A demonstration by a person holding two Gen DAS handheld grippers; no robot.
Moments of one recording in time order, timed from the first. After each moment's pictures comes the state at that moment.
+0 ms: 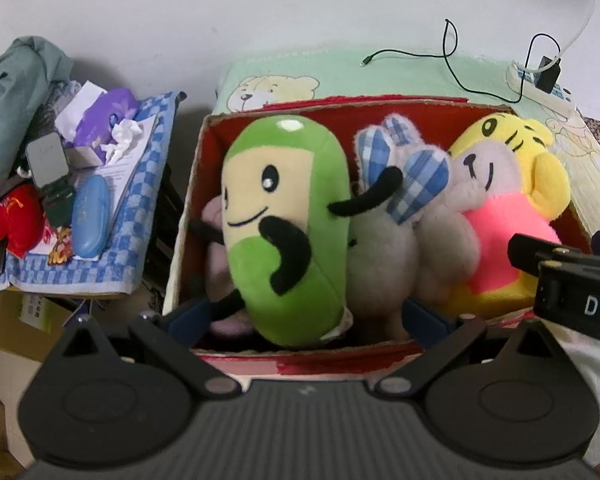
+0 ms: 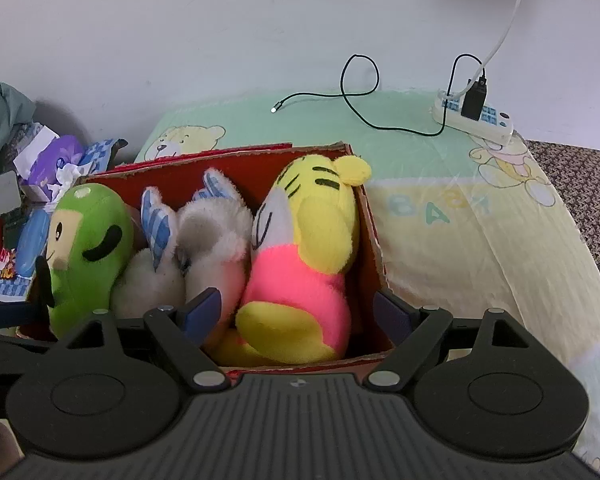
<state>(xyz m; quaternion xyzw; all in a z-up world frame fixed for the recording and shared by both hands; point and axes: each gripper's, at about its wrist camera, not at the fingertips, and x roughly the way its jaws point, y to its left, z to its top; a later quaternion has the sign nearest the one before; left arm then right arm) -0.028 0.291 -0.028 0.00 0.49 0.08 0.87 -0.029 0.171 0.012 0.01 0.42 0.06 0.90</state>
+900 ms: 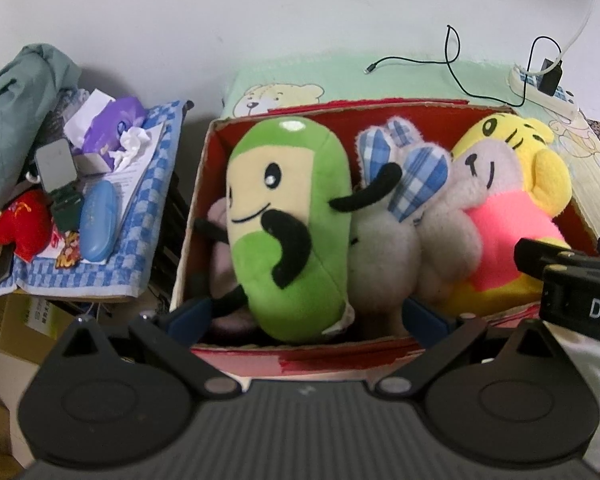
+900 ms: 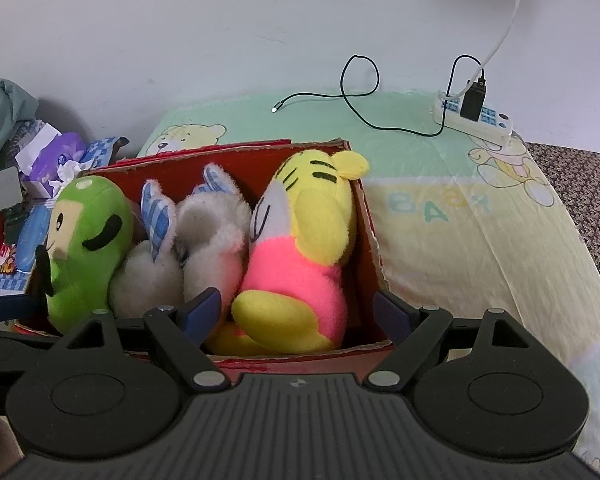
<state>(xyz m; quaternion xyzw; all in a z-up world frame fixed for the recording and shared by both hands) -0.036 0.288 -0.029 0.01 0.48 0.09 0.87 -0.035 0.171 0.012 0.00 0.42 0.06 0.91</state>
